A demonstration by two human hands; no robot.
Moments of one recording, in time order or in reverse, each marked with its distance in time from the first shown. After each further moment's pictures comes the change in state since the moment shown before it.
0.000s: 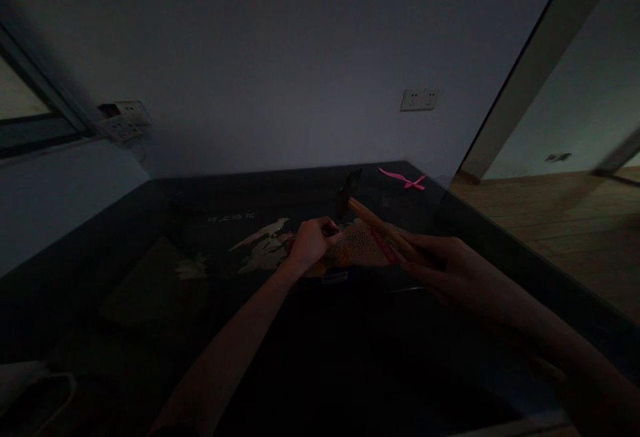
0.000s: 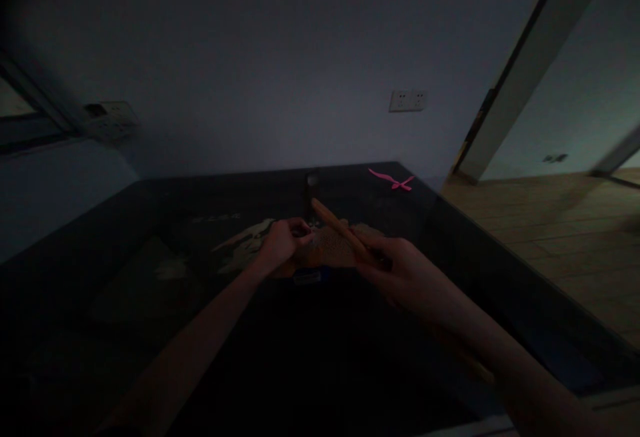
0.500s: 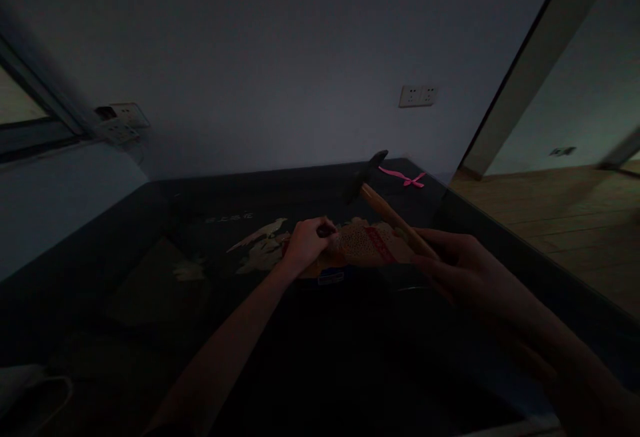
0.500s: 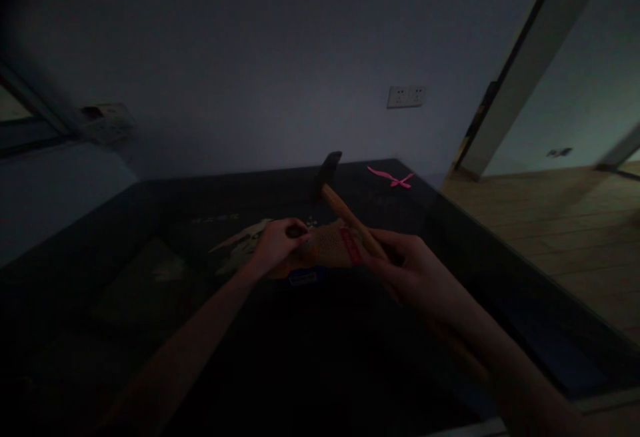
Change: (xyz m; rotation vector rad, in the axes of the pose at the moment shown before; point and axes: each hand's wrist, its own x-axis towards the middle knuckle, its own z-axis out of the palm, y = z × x) left_hand -0.003 0.006 -0.004 0.013 -0.018 0.064; right_hand -0.007 0.009 -0.013 0.141 0.053 0.105
